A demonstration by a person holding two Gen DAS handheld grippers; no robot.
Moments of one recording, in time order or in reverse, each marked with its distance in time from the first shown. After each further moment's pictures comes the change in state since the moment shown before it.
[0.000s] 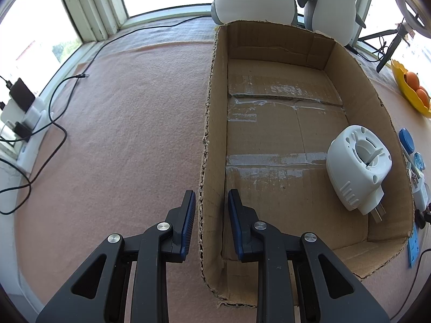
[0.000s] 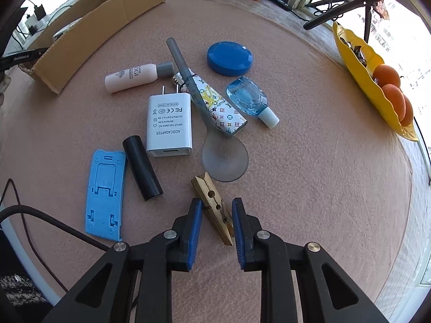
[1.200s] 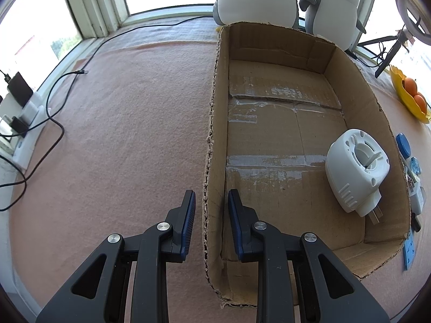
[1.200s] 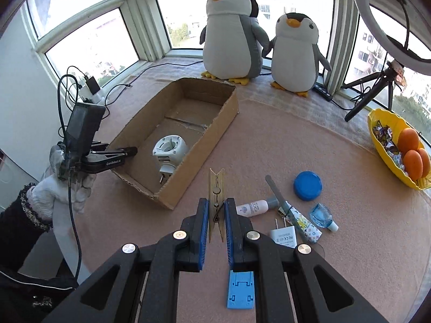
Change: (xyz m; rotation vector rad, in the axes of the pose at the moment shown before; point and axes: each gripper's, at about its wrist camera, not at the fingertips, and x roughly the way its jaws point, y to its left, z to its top) left arm 0.002 0.007 0.001 -0.022 -0.004 -0.032; right arm -0.098 0.075 0.065 0.030 -0.361 0.276
